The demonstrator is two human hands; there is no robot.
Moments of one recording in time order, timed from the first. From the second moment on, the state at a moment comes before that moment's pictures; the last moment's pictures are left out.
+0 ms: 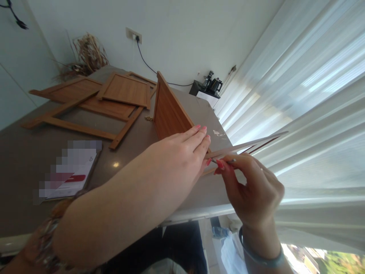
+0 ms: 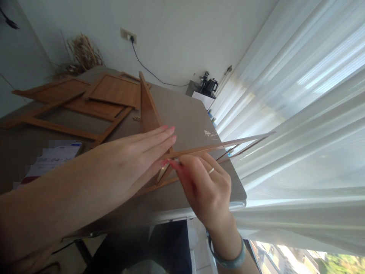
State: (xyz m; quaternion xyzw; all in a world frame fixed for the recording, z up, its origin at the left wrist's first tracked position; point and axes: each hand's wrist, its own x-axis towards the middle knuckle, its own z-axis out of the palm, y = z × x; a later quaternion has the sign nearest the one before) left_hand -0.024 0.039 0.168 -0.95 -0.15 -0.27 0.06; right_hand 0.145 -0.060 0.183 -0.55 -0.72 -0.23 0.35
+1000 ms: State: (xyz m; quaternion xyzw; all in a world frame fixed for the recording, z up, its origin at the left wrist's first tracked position) left_hand -0.029 0.034 0.186 -0.93 -0.16 -0.31 0.07; right_hand 0.146 -0.079 0.066 -0.65 -0.41 0.09 0.64
